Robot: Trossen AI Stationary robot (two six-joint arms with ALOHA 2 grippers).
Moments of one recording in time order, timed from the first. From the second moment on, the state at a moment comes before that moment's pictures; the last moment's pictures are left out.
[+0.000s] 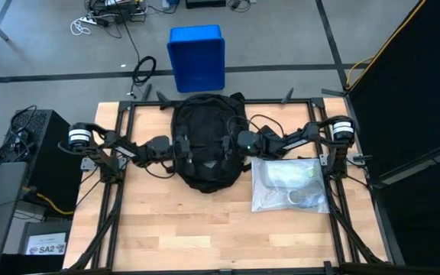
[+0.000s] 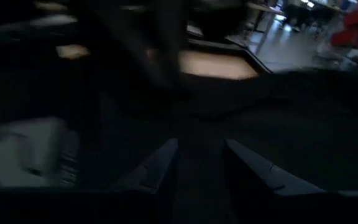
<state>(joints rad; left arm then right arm) 0.20 1.60 0.34 1.22 -0.06 0.24 -0.11 1.88 0.87 0.72 0.16 -0.18</state>
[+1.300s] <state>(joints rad) -0.19 1.25 0.49 0.59 -0.18 0.15 0.38 1.57 0.96 -0.23 0.70 0.39</state>
